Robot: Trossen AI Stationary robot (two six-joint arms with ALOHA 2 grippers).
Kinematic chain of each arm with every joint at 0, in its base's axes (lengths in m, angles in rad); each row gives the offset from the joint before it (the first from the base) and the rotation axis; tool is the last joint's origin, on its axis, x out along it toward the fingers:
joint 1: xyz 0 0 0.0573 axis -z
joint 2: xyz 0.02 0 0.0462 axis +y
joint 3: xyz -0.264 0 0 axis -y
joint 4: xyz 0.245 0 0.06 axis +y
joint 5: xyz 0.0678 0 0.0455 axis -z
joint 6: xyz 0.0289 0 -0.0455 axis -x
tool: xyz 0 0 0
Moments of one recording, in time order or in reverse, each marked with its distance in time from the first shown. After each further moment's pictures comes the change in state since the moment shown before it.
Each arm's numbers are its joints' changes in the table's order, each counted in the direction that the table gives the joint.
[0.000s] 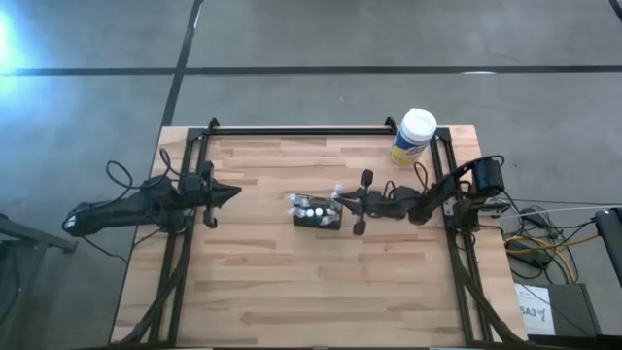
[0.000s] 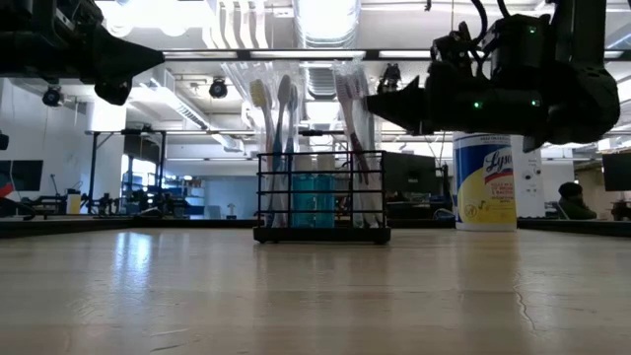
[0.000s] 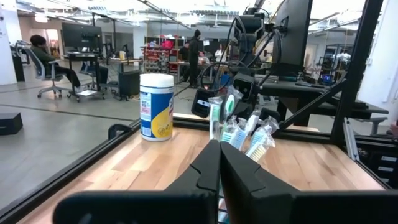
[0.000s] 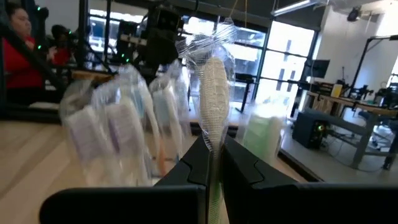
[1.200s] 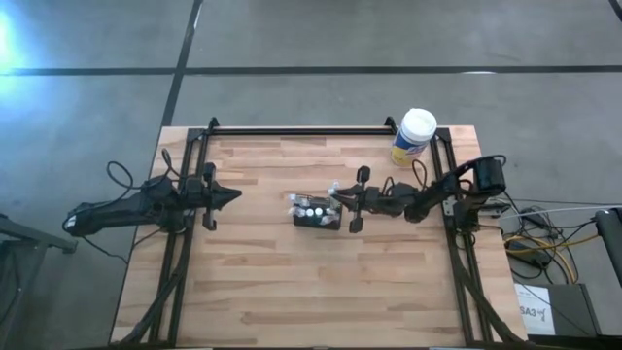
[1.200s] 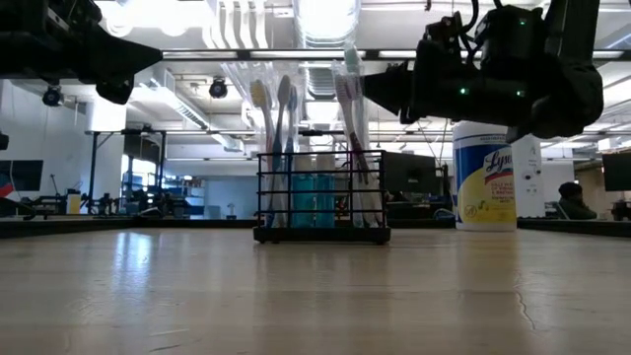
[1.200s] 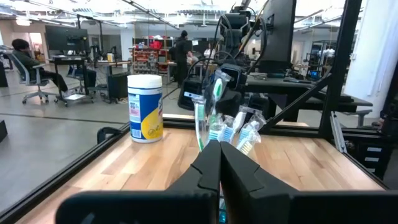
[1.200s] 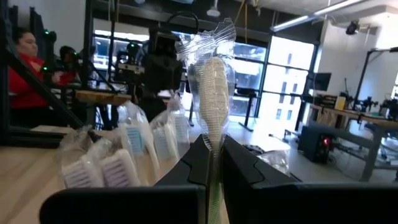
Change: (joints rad) left arm 0.000 0.000 -0.009 -0.009 0.053 -0.023; right arm 0.015 -0.017 0.057 0.001 -0.032 -0.018
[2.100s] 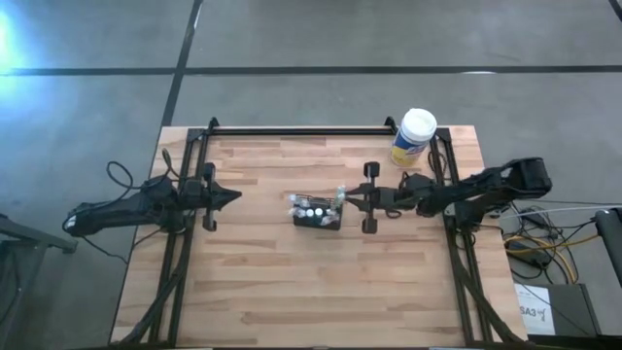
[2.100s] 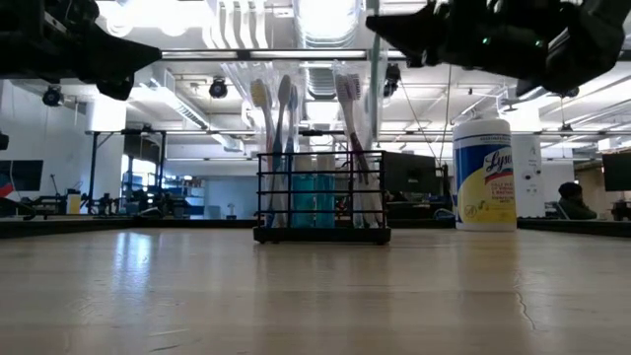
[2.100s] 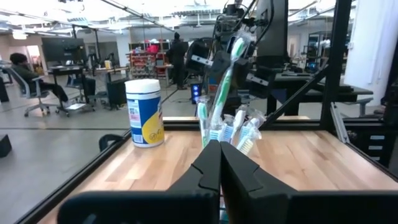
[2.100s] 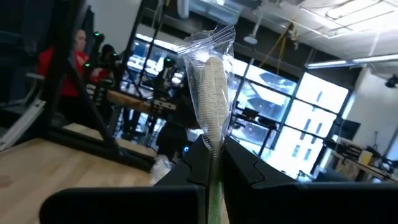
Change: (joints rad) left arm 0.000 0.000 0.000 -0.001 0.019 -0.071; right arm -0.012 -0.372 0.011 0.364 -0.166 0.180
